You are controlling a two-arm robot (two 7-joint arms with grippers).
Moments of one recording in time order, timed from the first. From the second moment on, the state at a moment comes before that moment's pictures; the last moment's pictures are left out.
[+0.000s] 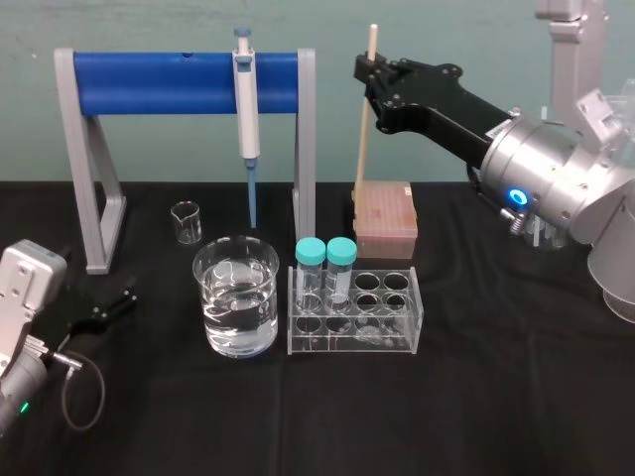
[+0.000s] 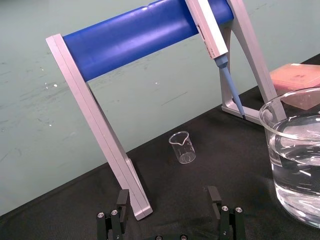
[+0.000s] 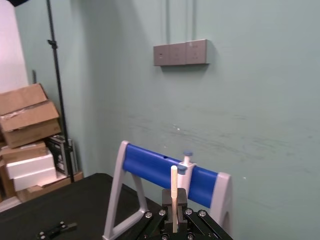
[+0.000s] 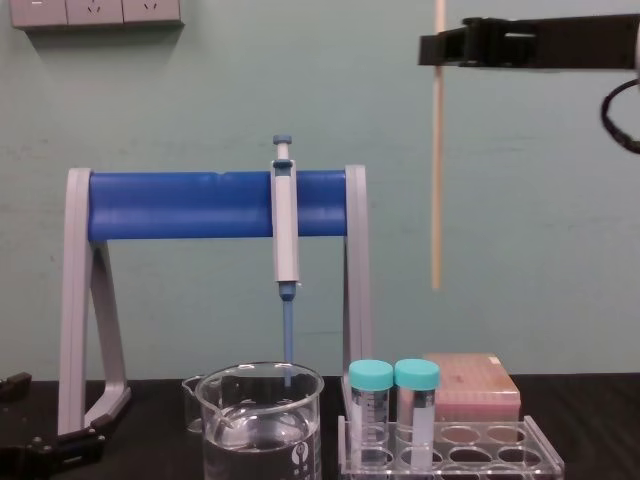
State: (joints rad) left arm -0.20 0.60 0.45 -1.41 -0.25 -0.12 0.03; right arm 0.48 0.46 -0.39 -1.78 0.60 0.32 0.21
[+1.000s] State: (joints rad) left arm -0.20 0.60 0.45 -1.41 -0.25 -0.12 0.03; right arm 0.30 0.52 -0.27 -1.81 0.63 0.36 0.17
